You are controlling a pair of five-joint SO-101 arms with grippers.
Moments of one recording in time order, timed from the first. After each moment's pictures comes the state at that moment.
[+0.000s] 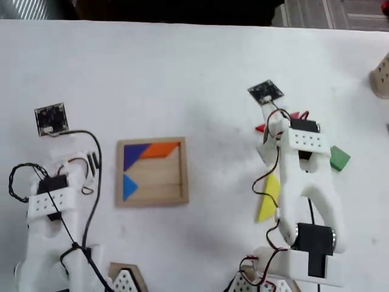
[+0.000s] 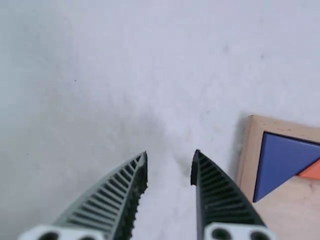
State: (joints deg) left arm -21.5 -38.2 68.0 34.9 0.0; right arm 4.9 -5.9 29.1 58.3 37.4
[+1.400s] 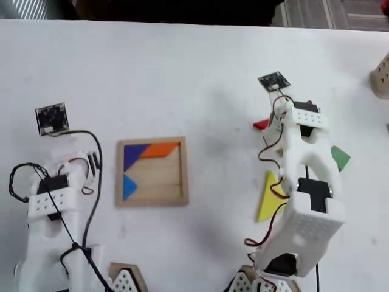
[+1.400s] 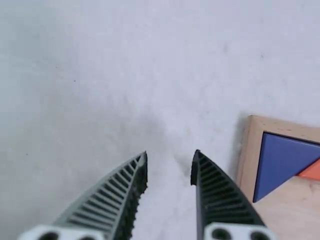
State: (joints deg) left arm -21.3 -38.2 68.0 34.9 0.0; right arm 7.6 19.6 9.0 56.7 35.6
